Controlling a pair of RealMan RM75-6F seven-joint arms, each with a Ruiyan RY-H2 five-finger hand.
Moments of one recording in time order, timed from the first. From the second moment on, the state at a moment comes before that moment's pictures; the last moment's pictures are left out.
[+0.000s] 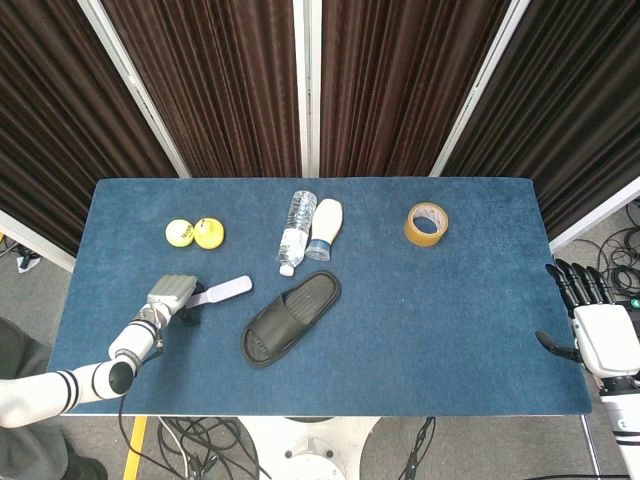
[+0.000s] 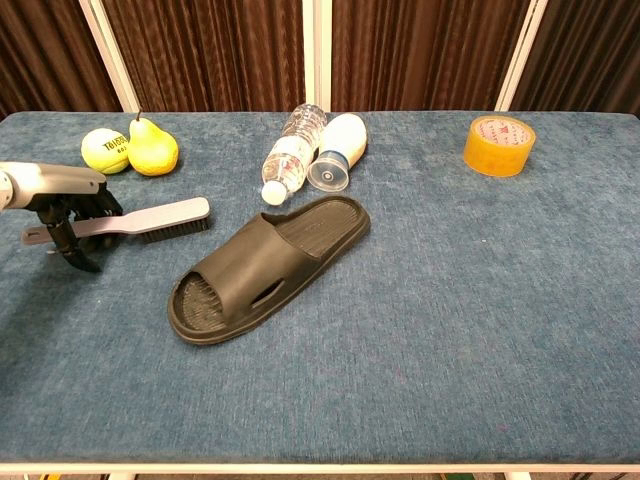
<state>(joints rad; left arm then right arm) -0.86 -1.44 -0.01 -1.35 0.61 0.61 0.34 0.17 -0.99 0.08 -1.64 -1.51 1.40 0.07</state>
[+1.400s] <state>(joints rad) -0.53 -1.62 0.02 -1.09 1.59 1.39 -0.44 0.54 -1.07 0.12 -1.72 -1.56 0.90 0.01</state>
